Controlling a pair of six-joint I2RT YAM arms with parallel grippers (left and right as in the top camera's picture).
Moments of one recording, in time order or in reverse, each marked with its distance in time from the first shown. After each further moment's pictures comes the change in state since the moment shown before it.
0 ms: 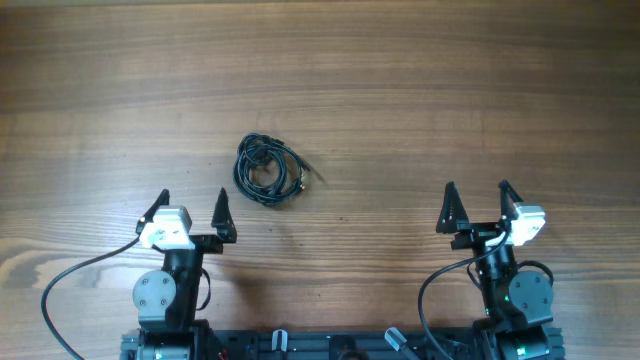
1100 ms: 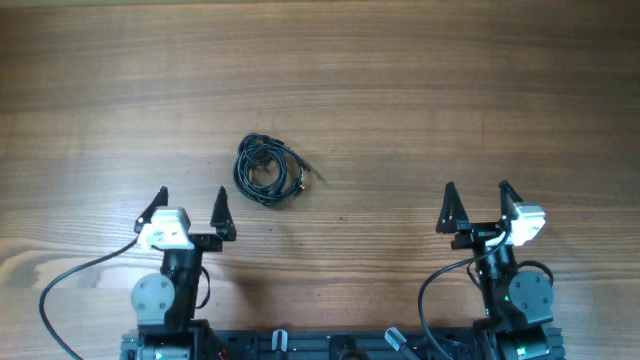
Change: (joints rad) left arm 0.000 0.001 -0.002 0.053 0.004 0.000; right arm 0.000 0.000 0.000 0.000 0.000 0.000
